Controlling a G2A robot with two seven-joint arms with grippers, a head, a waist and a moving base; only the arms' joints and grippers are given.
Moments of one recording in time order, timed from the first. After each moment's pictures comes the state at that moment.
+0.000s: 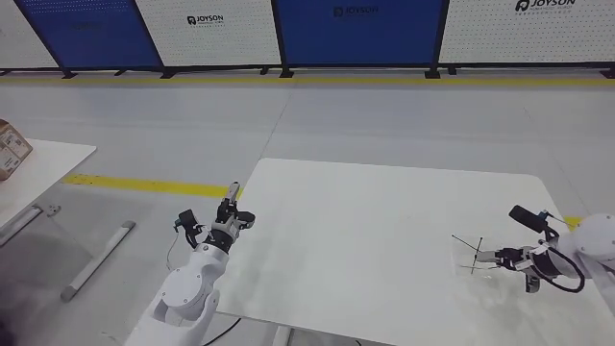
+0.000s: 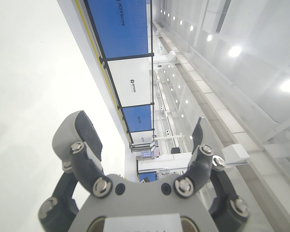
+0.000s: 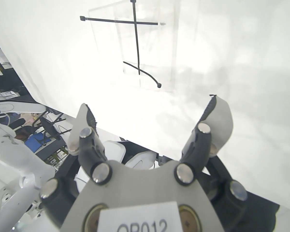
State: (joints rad) left arm 1.73 -1.15 -1.60 -1.80 -0.42 0.00 0.00; right arm -0.86 -0.80 1.00 -1.31 -0.25 0.34 1.37
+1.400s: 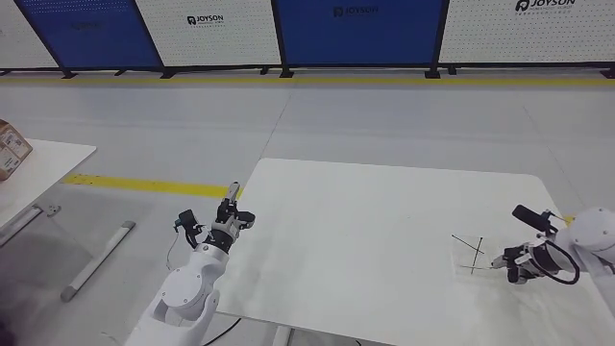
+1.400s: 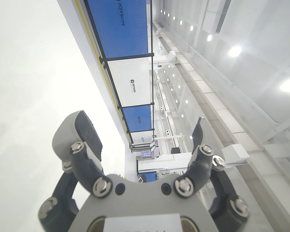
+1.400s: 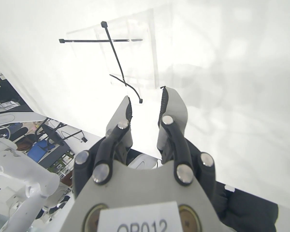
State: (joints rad) left arm 1.73 -1.15 -1.60 -1.80 -0.42 0.00 0.00; right arm -0.78 -0.86 0.94 -1.17 -0.29 0.34 1.39
